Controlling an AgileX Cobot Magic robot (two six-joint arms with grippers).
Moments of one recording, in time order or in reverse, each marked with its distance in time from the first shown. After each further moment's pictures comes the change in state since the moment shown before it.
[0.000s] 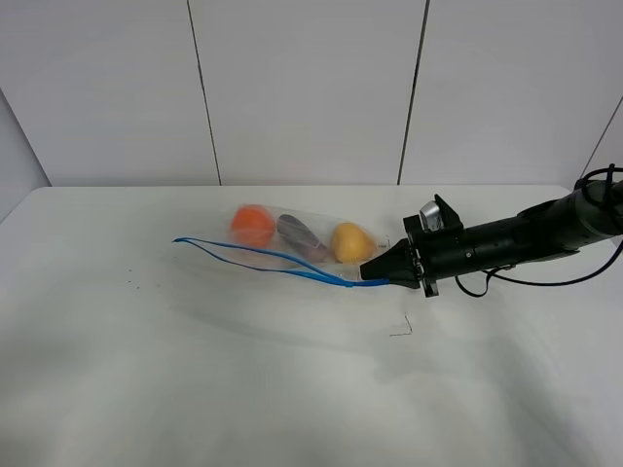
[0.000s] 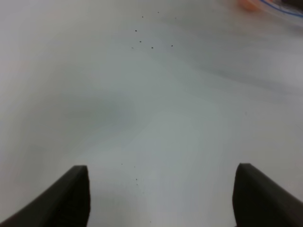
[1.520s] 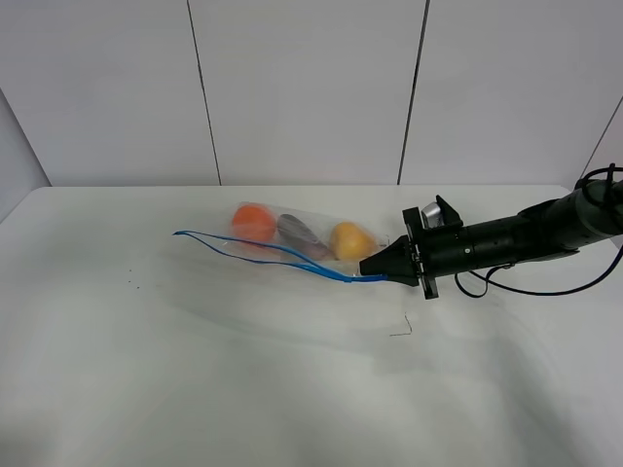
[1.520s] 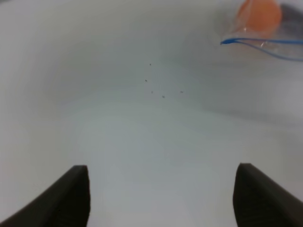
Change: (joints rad) left arm 0.000 0.633 -0.380 0.012 -0.142 0.239; right arm 0.000 -0.001 0.000 0.022 0.000 0.086
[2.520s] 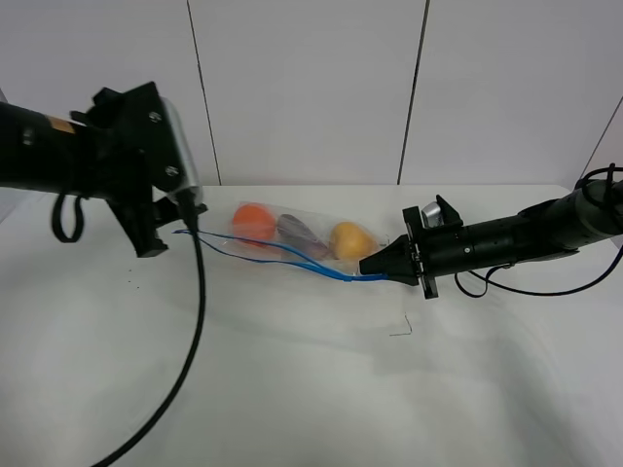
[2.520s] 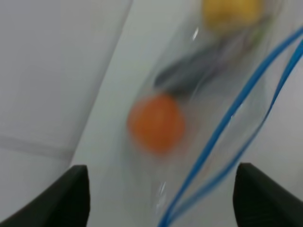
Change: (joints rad) left arm -0.425 0.708 -0.025 -0.317 -0.736 0.993; right arm 0.000 0.000 0.000 0.005 0.000 0.004
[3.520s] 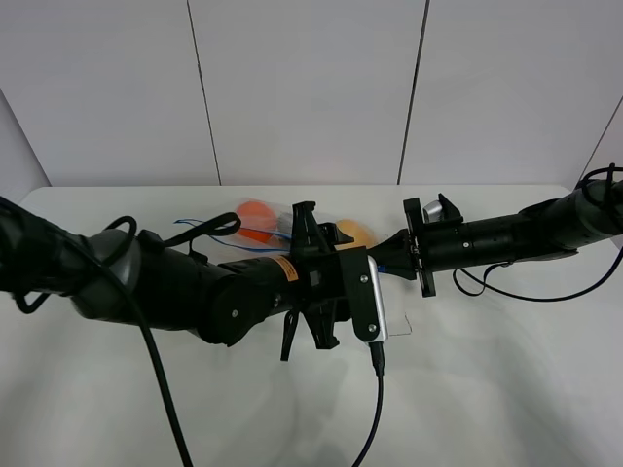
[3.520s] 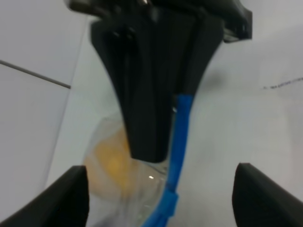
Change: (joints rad) left arm -0.435 0.562 -0.002 -0.007 -0.738 -0.038; right arm 0.000 0.000 0.000 0.049 0.007 0.053
